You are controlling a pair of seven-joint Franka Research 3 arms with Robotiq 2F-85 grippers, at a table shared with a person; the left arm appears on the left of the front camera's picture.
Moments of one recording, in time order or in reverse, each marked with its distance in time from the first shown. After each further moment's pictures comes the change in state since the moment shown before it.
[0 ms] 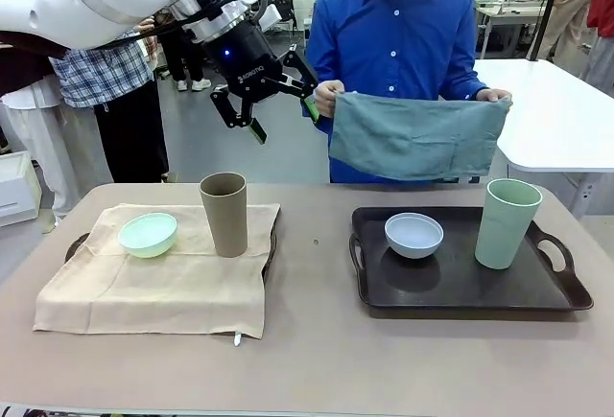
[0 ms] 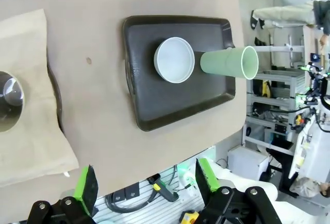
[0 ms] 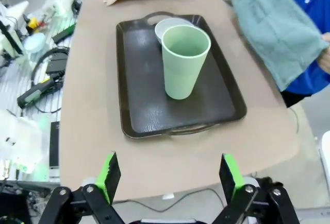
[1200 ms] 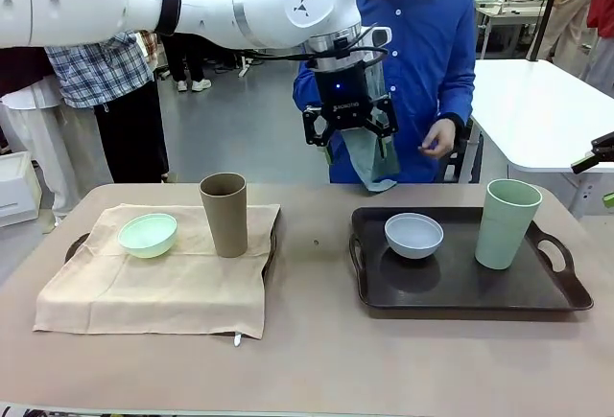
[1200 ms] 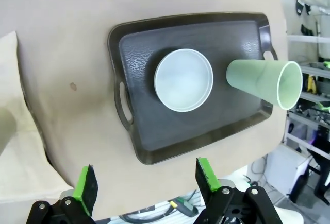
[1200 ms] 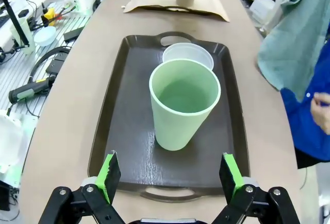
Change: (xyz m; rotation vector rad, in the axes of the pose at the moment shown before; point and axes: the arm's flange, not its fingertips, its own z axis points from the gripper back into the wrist) left arm 0.059 -0.093 -0.122 0.244 0.084 -0.057; right arm 0.029 -0.059 -0.120 0.153 -0.087 0.173
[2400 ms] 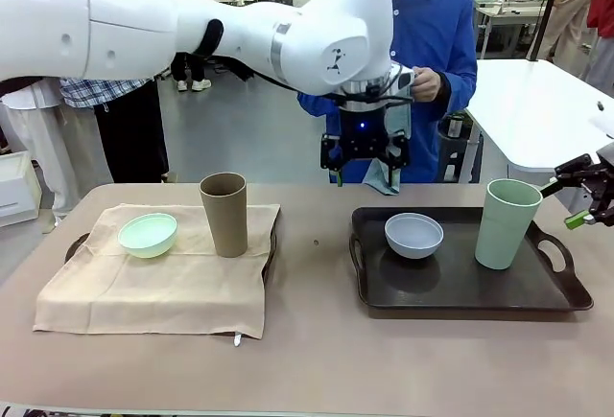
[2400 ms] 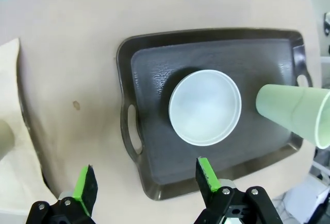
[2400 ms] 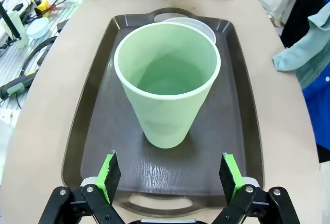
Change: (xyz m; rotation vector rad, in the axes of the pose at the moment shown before) left arm -0.001 -0.026 -0.073 0.142 -0.083 0.030; right arm -0.034 -0.027 -0.067 0.045 0.040 -0.043
